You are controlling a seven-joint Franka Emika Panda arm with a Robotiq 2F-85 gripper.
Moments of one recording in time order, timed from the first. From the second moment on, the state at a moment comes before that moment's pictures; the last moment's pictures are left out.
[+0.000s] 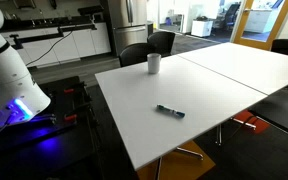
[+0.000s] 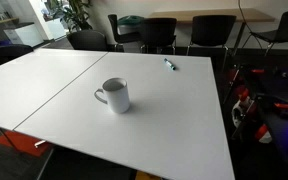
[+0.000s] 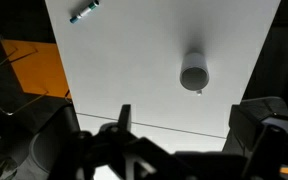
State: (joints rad) arm 0.01 -0.32 0.30 -2.09 -0.21 2.00 0.34
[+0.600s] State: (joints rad) arm 0.02 -0.32 0.29 -2.09 -0.21 2.00 0.34
